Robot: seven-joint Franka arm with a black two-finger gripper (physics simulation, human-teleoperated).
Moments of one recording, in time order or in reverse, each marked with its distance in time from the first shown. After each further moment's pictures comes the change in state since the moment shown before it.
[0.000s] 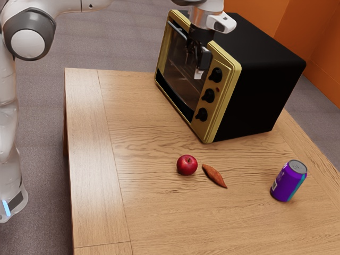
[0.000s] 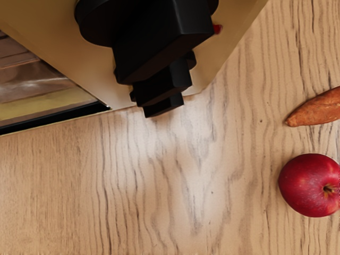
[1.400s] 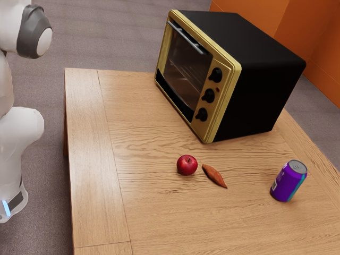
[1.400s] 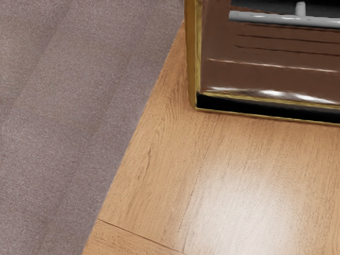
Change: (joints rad) arm 1.442 -0.283 -0.545 0.090 -0.219 -0.099 0.448
